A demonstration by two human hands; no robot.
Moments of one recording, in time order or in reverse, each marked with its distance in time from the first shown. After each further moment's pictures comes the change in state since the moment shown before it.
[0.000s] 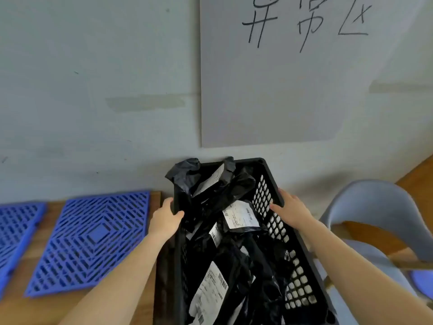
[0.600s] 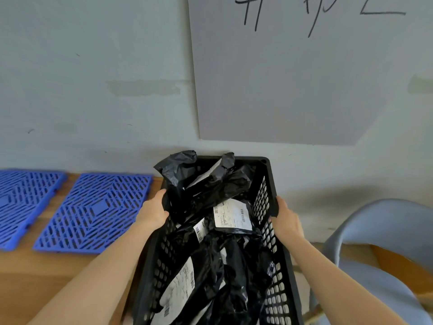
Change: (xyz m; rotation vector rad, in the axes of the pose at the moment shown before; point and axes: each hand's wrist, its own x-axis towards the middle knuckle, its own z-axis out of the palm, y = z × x) left_hand -0.023 0.030 0.017 0.231 0.063 -0.123; right_hand 0.034 0.046 0.023 0.140 0.030 -0.062
